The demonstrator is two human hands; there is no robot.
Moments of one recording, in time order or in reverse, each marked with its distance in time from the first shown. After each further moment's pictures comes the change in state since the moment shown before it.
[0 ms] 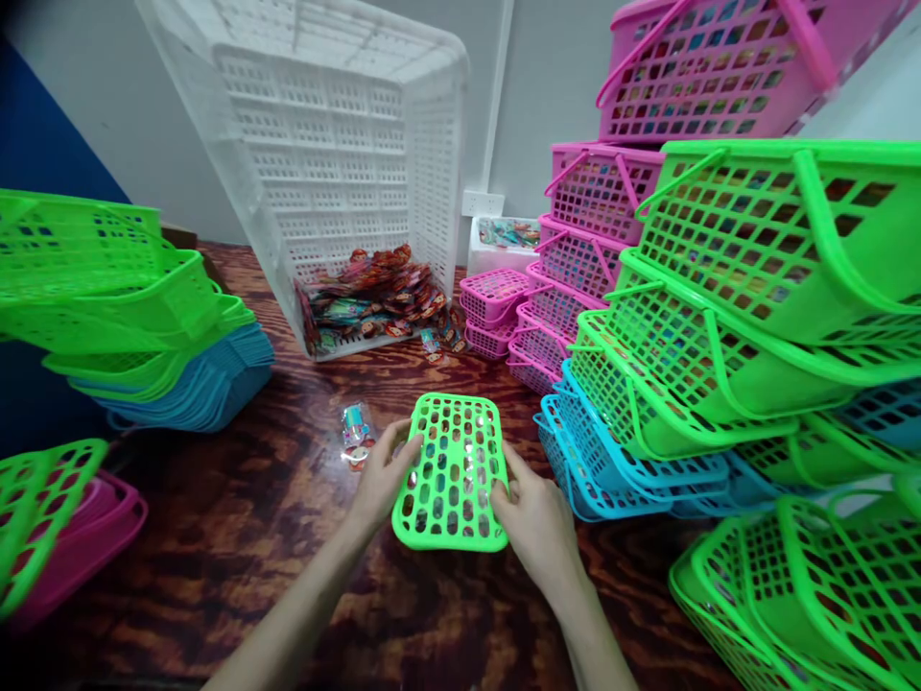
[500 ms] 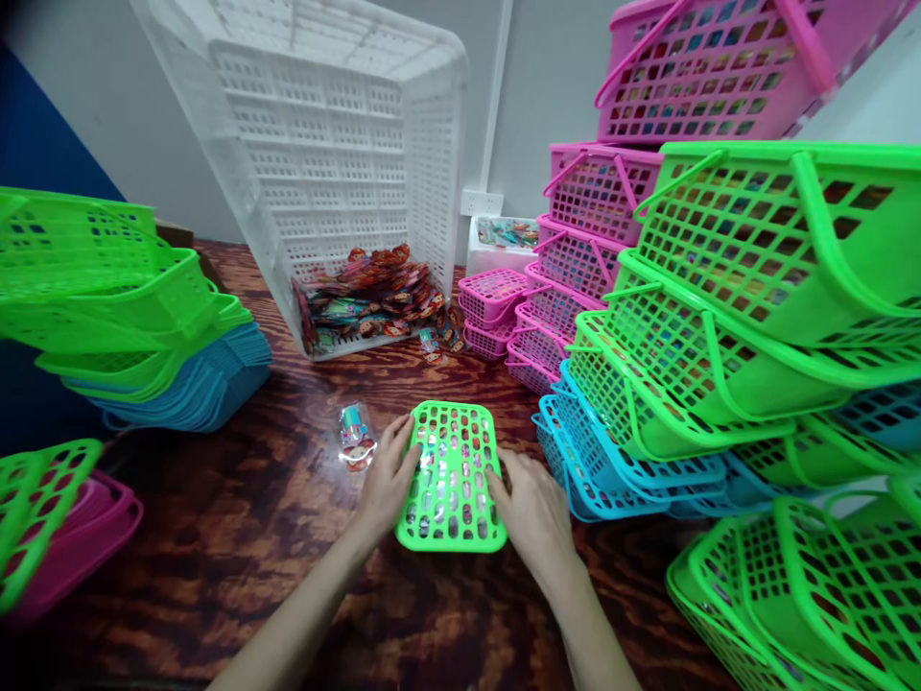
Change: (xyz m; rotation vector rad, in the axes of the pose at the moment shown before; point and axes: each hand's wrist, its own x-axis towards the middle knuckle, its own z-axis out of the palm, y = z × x) left_hand -0.001 -0.018 0.007 0.258 0.041 0.174; right_hand 0.012 -0.004 -0.001 -0.339 0.051 -0.127
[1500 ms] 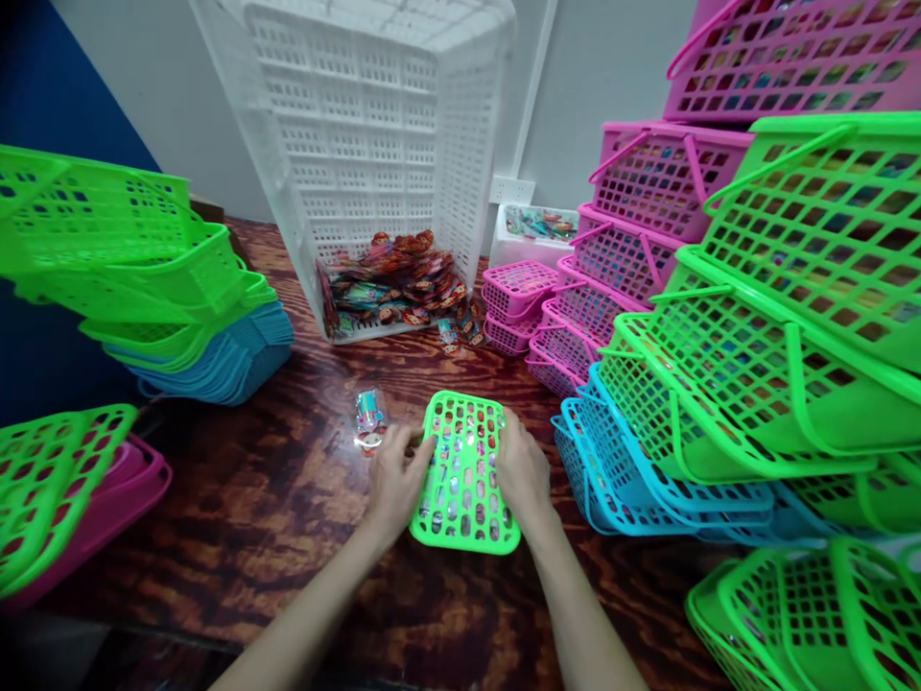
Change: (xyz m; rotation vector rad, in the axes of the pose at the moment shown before) left_hand -0.010 0.016 -0.006 0.122 0.174 -0.091; right_hand 0.051 -0.013 0.036 0.077 0.017 0.027
